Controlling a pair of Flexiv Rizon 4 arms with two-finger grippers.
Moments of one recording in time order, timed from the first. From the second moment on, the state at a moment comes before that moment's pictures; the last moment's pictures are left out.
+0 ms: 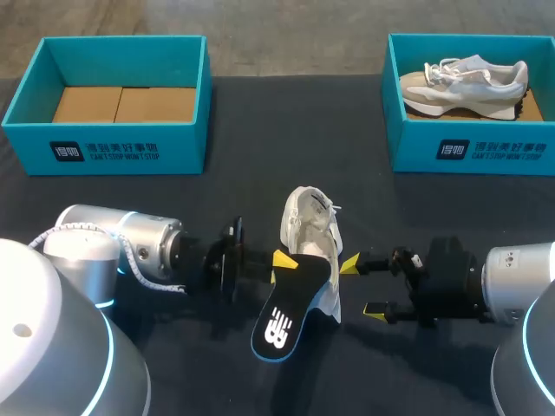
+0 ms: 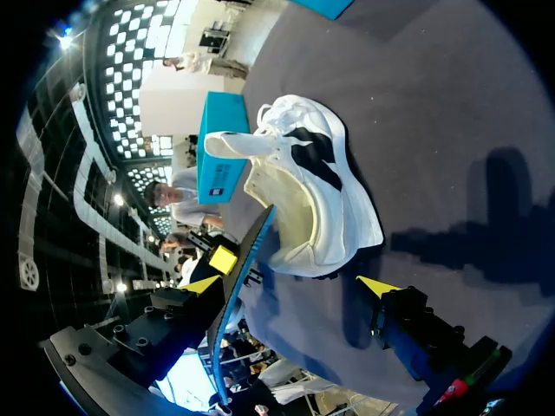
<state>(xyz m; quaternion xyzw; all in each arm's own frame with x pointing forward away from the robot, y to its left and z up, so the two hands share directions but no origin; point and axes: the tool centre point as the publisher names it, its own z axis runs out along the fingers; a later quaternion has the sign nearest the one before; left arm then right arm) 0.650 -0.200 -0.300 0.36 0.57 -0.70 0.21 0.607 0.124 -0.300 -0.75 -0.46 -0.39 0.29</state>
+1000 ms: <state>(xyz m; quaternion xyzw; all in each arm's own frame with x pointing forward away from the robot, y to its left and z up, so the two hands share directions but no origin) 0.652 -0.212 -0.312 0.35 0.58 -0.71 0.19 0.607 0.124 -0.300 -0.75 -0.46 -0.39 0.29</state>
